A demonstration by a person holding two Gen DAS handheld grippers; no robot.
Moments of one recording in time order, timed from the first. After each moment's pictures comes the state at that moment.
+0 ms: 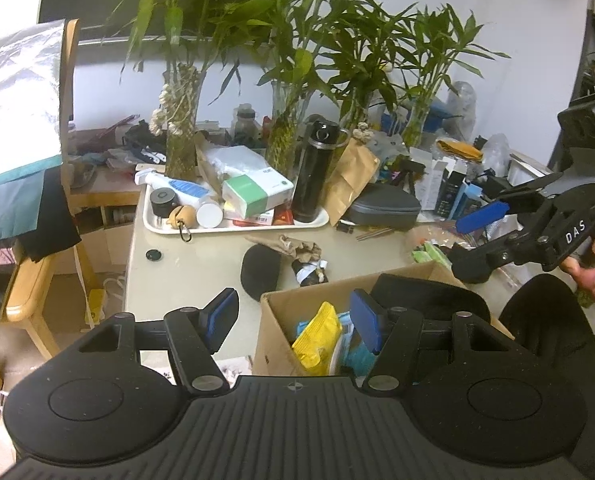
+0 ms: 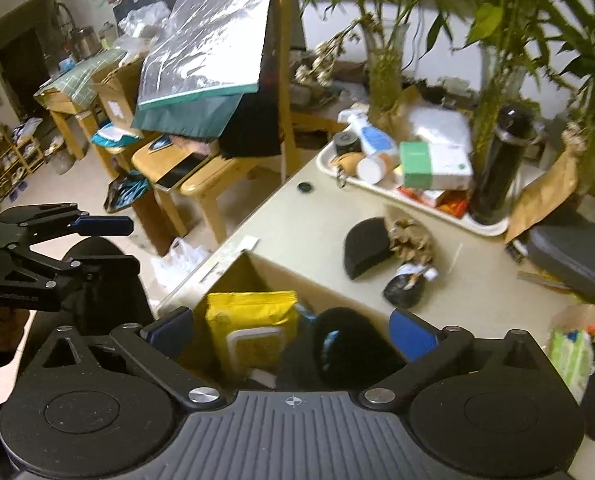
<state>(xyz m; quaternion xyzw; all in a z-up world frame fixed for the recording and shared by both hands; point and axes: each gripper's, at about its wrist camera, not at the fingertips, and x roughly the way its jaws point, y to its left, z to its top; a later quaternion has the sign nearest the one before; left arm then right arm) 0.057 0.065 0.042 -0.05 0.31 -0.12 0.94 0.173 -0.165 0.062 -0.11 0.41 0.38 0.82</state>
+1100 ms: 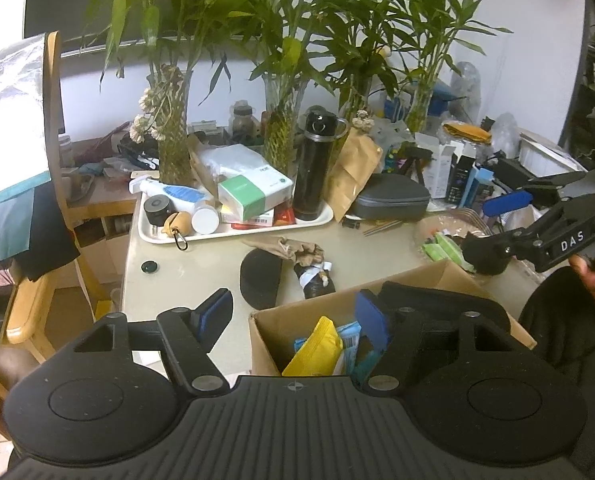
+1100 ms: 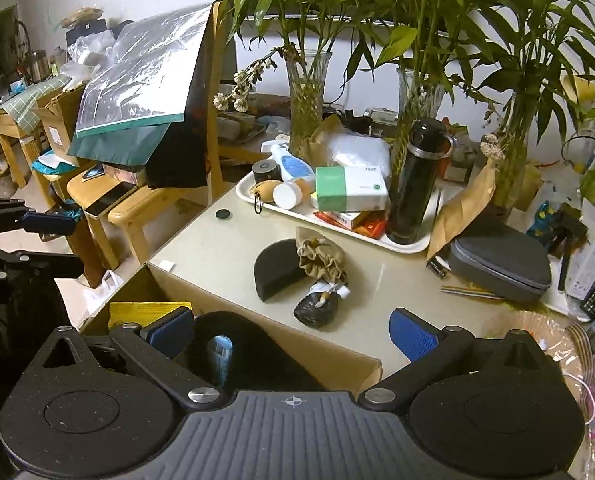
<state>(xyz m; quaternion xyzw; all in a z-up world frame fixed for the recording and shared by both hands) 0.085 0.037 0.035 -0.02 0.32 -0.10 0.94 0.188 -0.210 0.039 -0.12 0.35 0.31 0.87</state>
